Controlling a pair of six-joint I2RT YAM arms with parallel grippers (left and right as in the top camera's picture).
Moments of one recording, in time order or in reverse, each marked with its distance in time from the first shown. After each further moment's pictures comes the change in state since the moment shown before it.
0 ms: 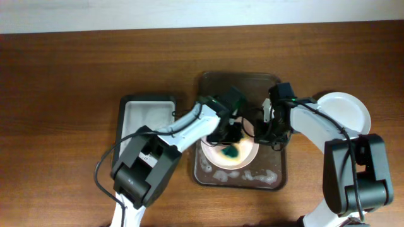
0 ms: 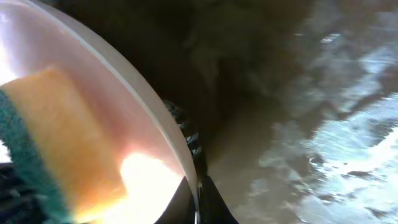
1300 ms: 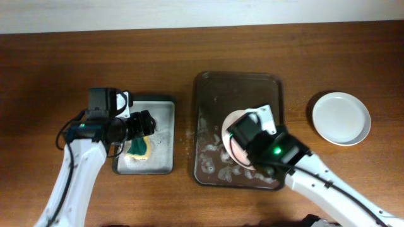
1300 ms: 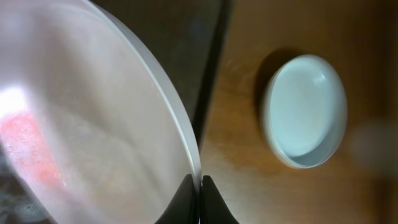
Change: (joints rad) left arm 0.691 -0.763 -0.504 0.057 -0.064 0.295; right arm 0.576 -0.516 0.004 -0.284 0.991 0.096
